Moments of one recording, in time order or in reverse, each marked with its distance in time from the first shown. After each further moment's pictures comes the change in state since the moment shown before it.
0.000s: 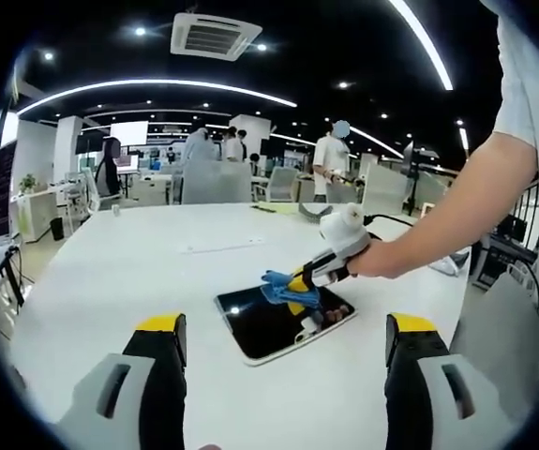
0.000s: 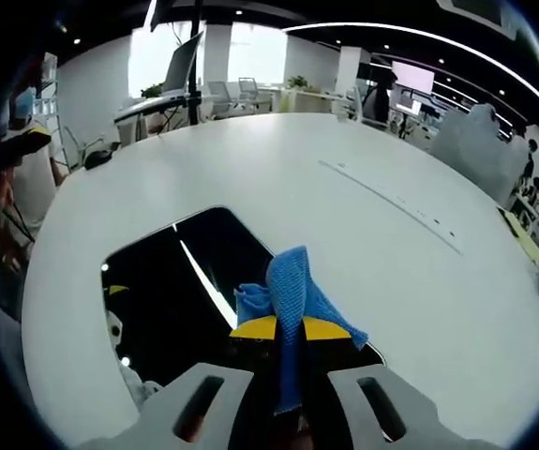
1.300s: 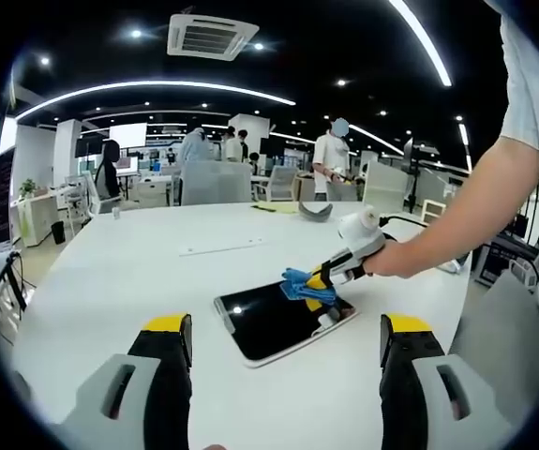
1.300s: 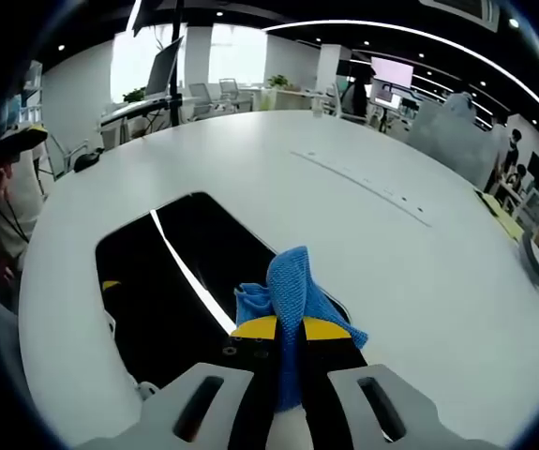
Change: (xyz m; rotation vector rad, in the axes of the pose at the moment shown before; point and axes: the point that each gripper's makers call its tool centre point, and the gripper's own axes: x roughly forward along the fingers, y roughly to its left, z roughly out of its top) left arm 0.002 -0.004 0.004 0.014 0.007 0.009; right arm -0.027 -0.023 -0.028 0.053 0.006 -0.073
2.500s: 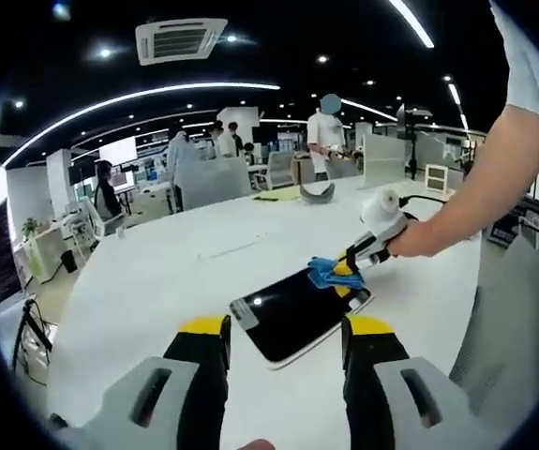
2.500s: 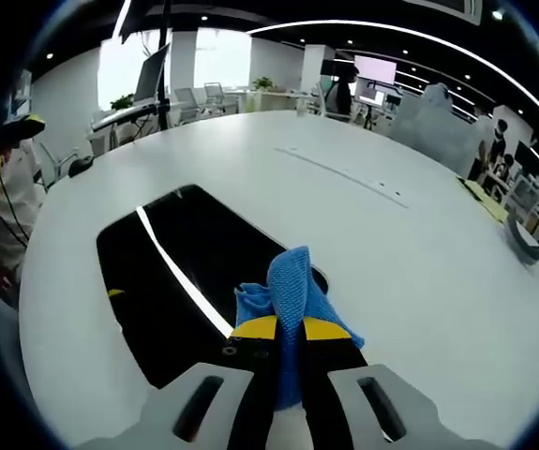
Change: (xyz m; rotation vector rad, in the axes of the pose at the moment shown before) left arm 0.005 0.004 0.011 0.165 0.079 0.044; right arm -0.020 -0.011 -0.021 0.047 -0.006 -0.044
